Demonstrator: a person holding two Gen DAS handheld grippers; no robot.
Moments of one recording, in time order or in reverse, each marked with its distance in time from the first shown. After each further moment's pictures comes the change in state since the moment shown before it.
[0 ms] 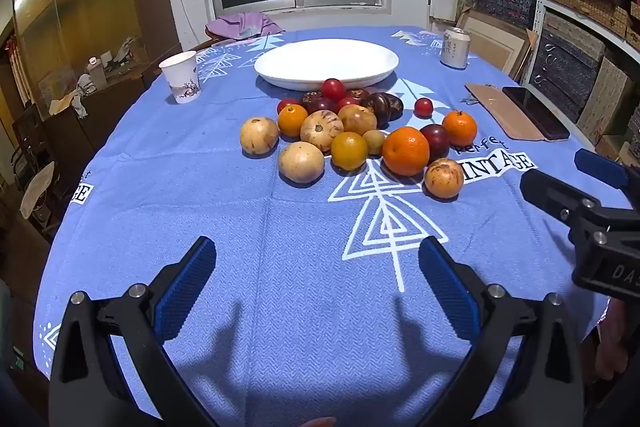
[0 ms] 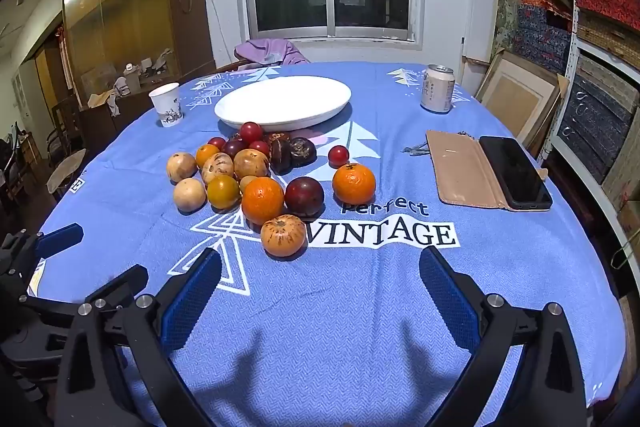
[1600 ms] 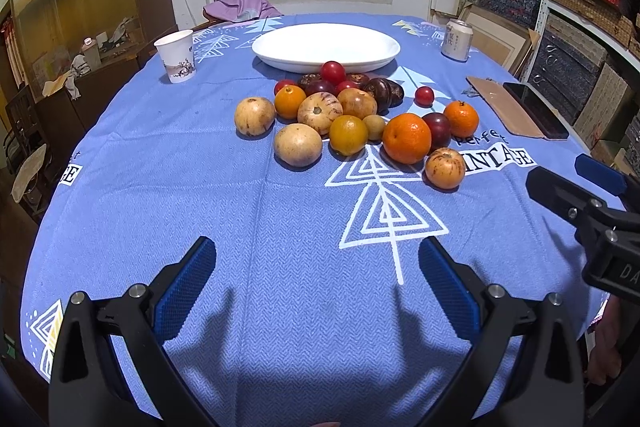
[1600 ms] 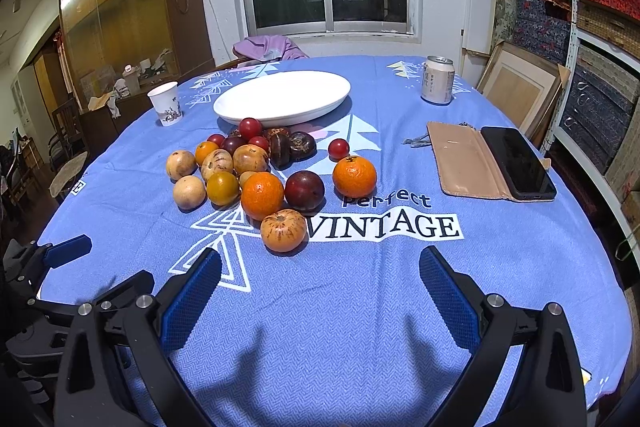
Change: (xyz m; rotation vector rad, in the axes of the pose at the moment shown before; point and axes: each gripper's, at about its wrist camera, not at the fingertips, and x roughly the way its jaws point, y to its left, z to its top) left arm 0.015 0.002 -0.004 -0.035 0.050 -0.032; right arm 0.004 -0.003 -0.002 0.012 0.006 0.009
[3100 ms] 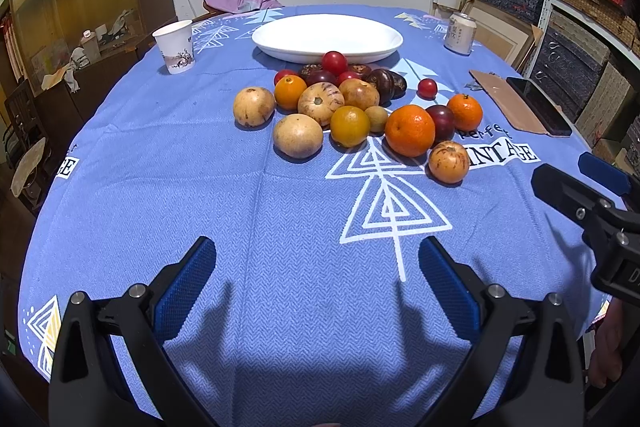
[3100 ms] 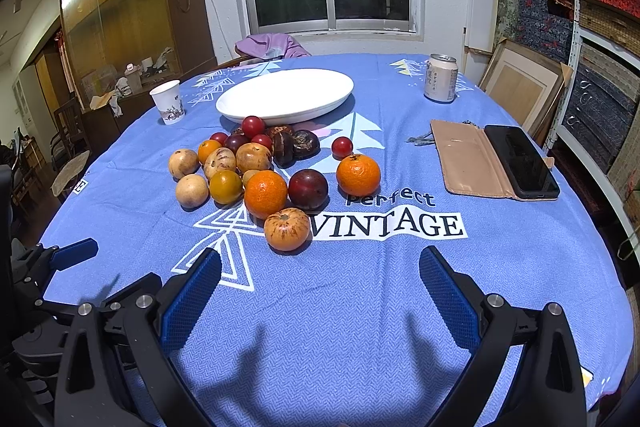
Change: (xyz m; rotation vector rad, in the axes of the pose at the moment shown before) left arm 0.006 0.001 -0.001 -0.008 0.030 -0.002; right arm -0.001 0.000 0.001 0.005 0.009 0.010
